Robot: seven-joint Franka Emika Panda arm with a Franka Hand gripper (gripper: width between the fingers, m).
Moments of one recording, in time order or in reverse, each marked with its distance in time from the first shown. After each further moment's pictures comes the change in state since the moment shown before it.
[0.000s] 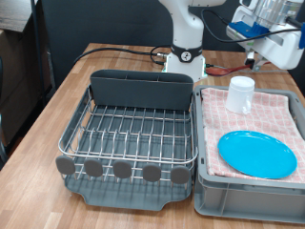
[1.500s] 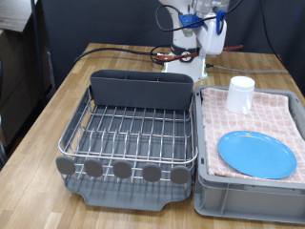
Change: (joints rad) arm -0.017 -0.310 -0.244 -0.335 0.068 0.041 -0.053
